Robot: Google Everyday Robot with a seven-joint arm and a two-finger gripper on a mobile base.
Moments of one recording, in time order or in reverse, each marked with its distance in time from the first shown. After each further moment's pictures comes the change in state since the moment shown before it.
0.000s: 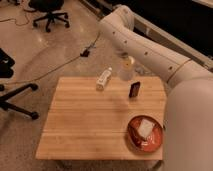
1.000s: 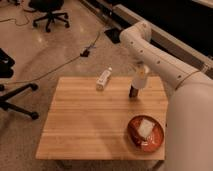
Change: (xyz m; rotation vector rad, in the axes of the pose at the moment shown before) arm 0.060 0.032 0.094 -0.109 0.009 0.106
